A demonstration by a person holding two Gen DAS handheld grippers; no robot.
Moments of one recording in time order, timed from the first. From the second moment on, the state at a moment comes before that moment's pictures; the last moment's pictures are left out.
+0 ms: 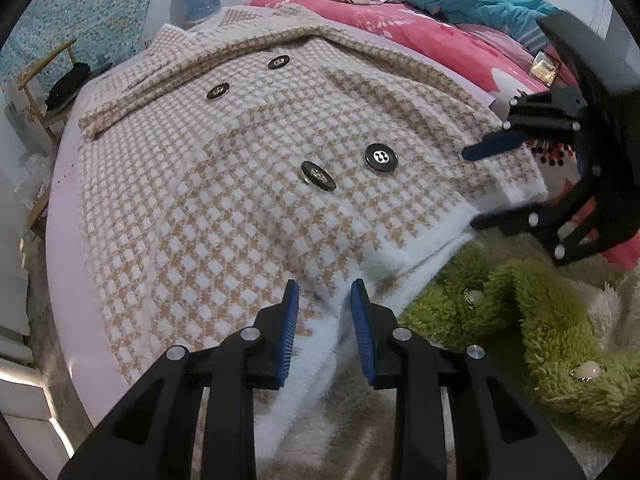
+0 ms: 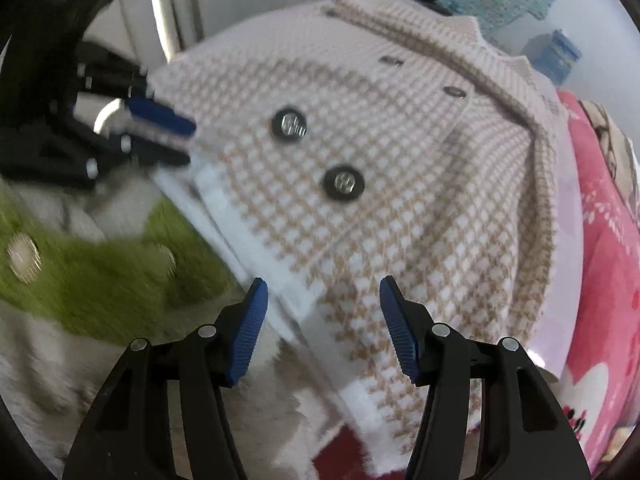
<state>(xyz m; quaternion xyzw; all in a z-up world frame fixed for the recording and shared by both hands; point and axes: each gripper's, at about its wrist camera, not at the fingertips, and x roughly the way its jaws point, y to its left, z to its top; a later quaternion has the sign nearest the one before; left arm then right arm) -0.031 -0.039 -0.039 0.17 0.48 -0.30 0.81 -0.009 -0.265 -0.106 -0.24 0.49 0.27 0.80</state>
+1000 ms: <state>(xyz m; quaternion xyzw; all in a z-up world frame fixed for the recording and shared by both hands) -0.041 -0.031 -0.039 0.19 0.47 -0.31 0.80 -0.011 -0.246 -0.097 -0.31 0.41 0.24 0.82</state>
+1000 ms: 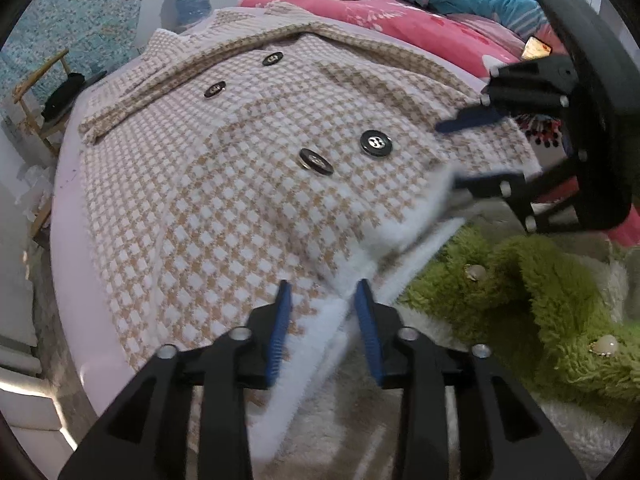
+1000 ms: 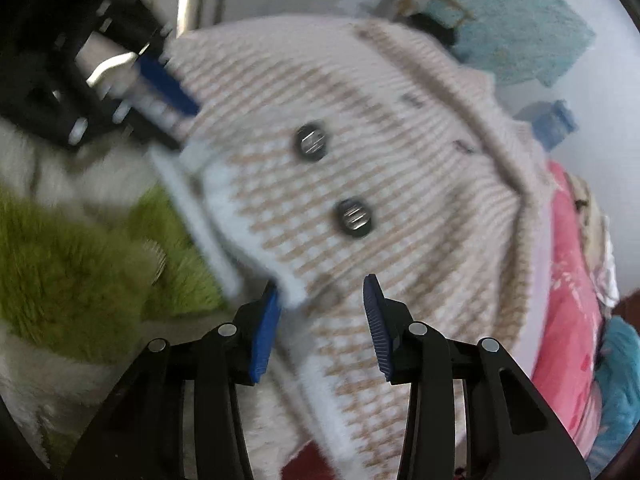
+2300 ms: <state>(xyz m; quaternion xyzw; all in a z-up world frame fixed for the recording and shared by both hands) -0.068 -0.049 -0.020 0.33 0.39 -0.34 0.79 -0.008 -0.265 -0.050 -0.19 0.43 0.35 0.81</state>
